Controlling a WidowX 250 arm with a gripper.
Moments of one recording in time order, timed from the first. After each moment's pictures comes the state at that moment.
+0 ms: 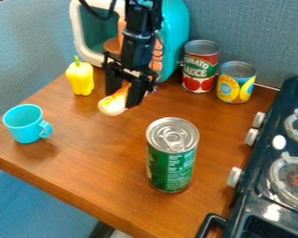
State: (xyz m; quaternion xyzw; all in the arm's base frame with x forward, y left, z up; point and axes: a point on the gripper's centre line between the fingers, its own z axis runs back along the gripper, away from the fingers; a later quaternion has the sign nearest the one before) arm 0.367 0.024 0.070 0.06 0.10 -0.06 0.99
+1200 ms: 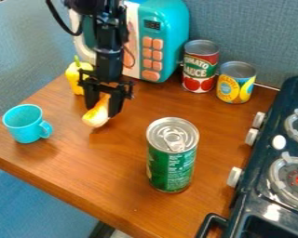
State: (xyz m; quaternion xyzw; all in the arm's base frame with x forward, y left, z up) arm 0.368 0.066 0.033 0.01 0.10 0.05 0.99
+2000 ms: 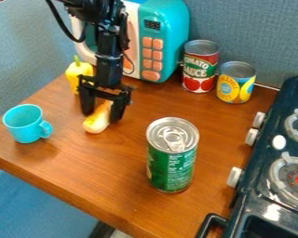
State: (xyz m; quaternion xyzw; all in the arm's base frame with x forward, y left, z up) arm 0.365 0.068 0.025 0.02 0.13 0.04 0.99
